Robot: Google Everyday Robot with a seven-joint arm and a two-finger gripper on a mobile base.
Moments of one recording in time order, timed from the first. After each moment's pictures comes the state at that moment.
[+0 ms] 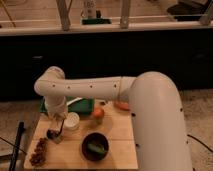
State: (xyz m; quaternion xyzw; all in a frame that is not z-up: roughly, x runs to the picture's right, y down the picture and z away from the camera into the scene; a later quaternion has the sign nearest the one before) arm -0.243 0.143 0.742 -0.21 -0.30 -0.63 0.68
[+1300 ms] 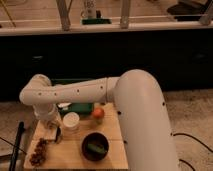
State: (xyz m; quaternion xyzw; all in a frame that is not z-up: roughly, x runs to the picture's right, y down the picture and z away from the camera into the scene) arm -0.271 0.184 0.727 -0.23 -0.30 -0.68 0.62
